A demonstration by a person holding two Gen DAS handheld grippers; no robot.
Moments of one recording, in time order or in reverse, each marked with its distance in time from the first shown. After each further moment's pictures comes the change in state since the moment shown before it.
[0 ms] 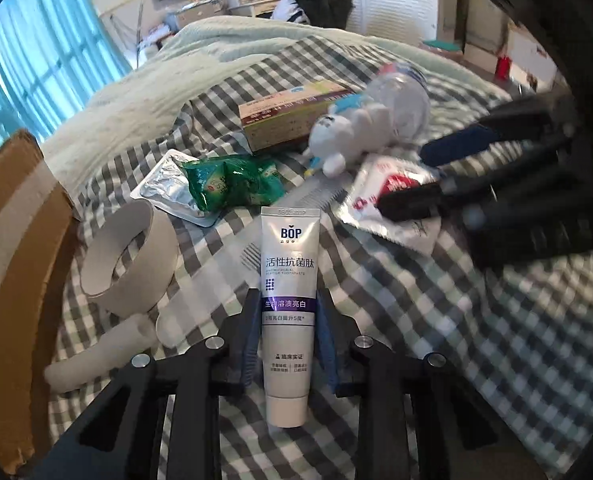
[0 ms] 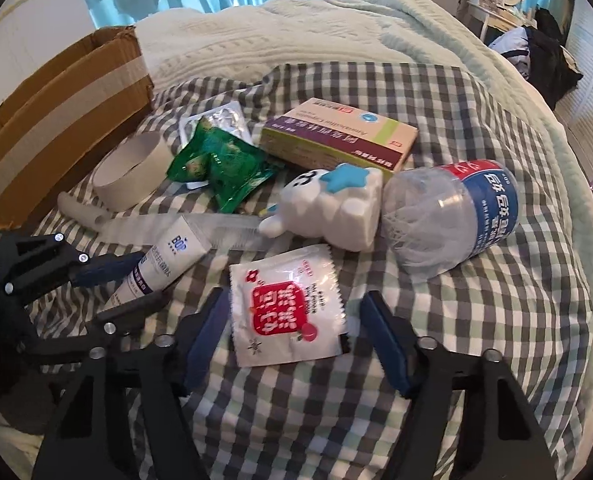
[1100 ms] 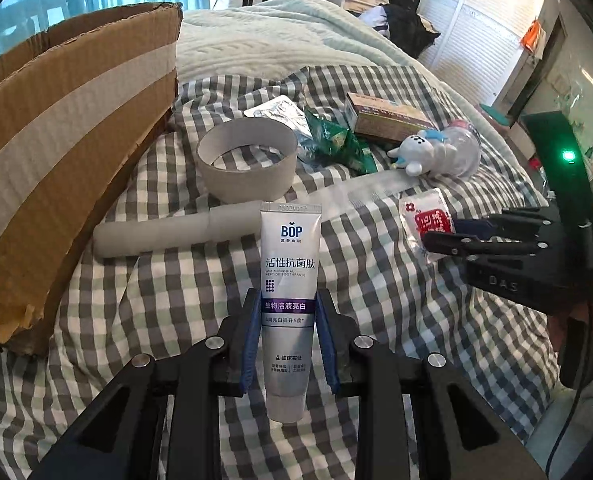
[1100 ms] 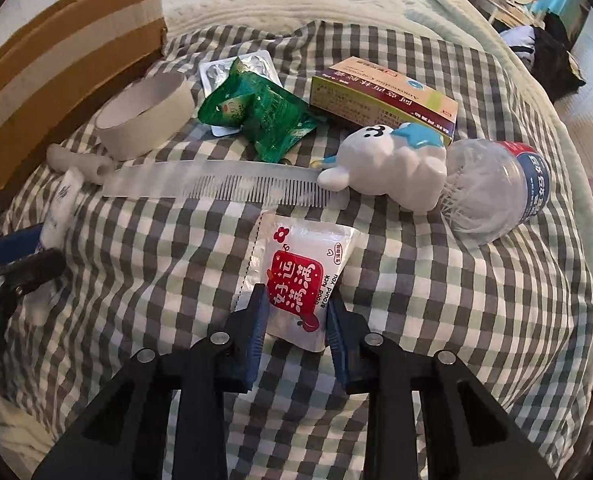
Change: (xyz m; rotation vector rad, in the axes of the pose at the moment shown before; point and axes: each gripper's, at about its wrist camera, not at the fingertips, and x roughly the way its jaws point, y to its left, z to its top) left arm -0.048 0.079 -0.050 -0.429 0.057 -0.090; right arm 0.018 0.035 -0.004 0.254 0.091 -0.210
